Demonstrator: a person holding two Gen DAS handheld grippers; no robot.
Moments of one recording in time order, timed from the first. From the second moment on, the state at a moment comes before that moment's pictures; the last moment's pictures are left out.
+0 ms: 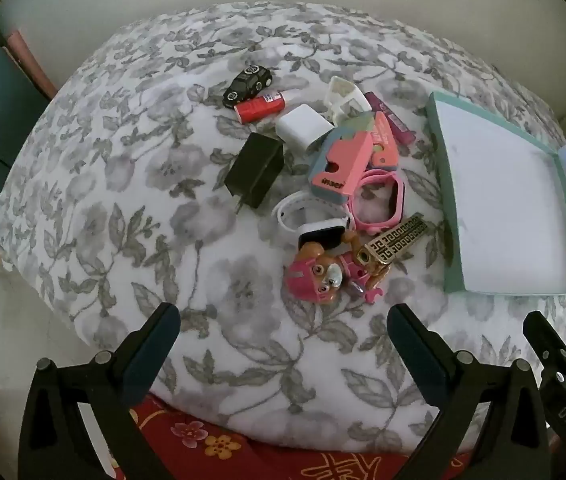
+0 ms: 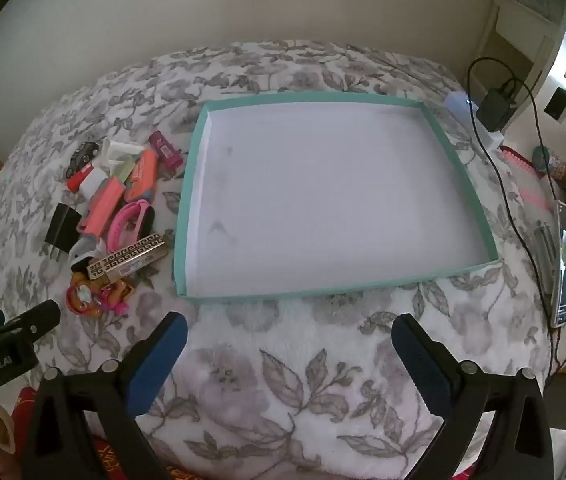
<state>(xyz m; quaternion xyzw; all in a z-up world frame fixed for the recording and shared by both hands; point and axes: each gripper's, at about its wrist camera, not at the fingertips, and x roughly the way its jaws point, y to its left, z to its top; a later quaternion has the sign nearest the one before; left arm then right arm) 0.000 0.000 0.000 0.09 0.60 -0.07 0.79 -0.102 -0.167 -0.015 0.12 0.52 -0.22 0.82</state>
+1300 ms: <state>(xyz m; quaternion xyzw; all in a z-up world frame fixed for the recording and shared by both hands) -0.002 -0.002 0.002 0.11 0.59 -0.07 0.80 -0.103 -0.166 -0.014 0.12 0.52 -0.22 0.82</state>
